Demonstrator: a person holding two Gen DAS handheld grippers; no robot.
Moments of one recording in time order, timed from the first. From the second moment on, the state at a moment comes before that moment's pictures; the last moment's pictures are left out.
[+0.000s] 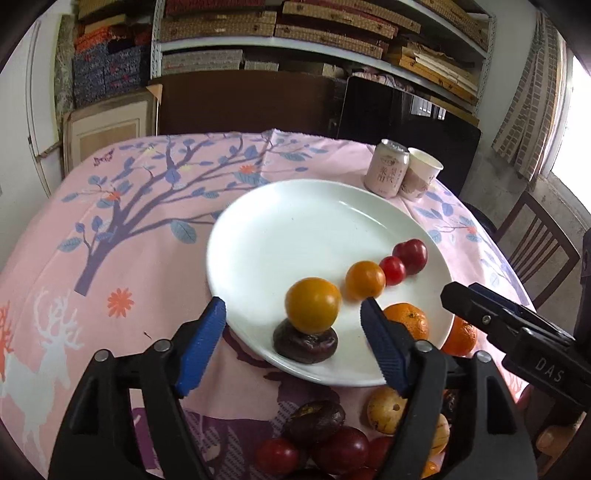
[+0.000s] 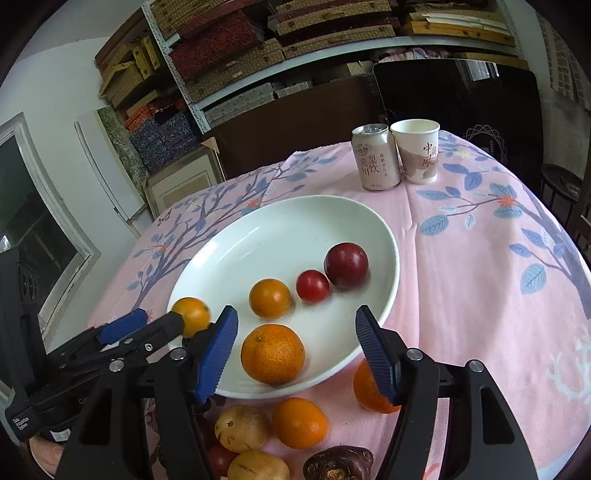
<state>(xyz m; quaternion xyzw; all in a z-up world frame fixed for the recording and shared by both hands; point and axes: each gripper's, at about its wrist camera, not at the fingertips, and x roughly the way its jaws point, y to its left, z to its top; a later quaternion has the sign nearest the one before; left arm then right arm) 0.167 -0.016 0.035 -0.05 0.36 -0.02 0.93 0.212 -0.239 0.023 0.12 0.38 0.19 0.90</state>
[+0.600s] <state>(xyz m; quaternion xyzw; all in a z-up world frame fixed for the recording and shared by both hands) 0.122 0.010 0.031 -0.03 0.38 -0.01 0.92 0.119 -0.261 0.014 0.00 0.41 0.19 0.89</state>
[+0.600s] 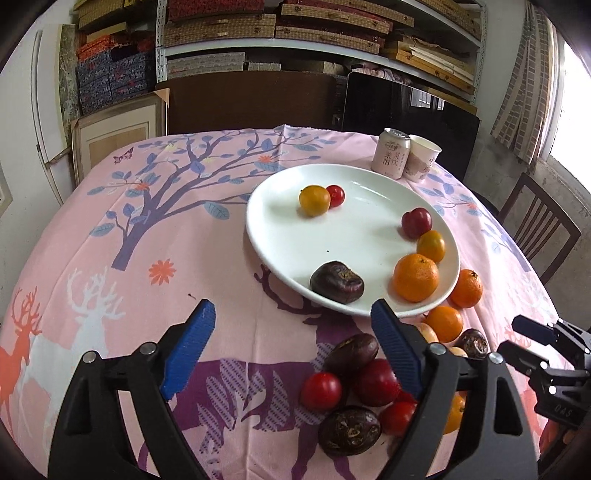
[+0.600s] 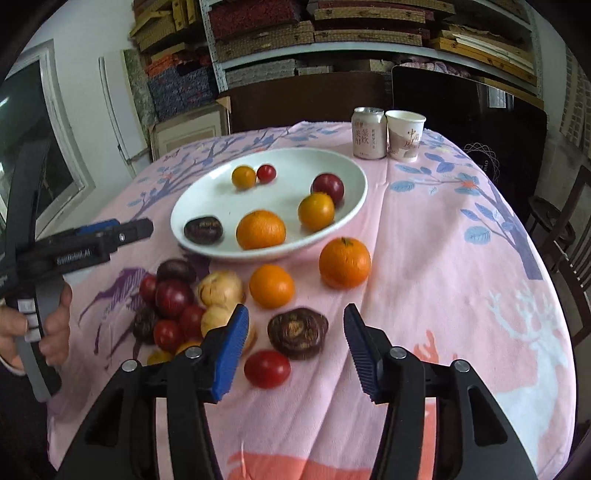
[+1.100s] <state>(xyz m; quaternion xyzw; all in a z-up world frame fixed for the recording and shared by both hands) 0.082 0.027 0.014 -0.04 0.41 -0.02 0.91 0.107 -0.228 -0.021 -0.05 0.46 0.20 0.86</state>
